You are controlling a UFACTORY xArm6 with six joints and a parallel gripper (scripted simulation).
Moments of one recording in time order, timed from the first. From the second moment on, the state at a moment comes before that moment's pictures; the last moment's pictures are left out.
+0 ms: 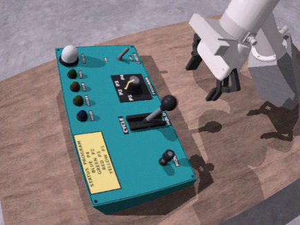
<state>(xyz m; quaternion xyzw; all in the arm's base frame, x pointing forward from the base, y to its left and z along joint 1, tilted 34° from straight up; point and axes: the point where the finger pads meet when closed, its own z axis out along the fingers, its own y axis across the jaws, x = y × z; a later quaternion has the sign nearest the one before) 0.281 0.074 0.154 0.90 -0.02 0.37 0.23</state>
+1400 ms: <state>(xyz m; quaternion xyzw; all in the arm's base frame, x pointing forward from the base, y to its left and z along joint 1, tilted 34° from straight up) 0.355 0.018 0.224 0.87 -0.06 0.47 0.17</state>
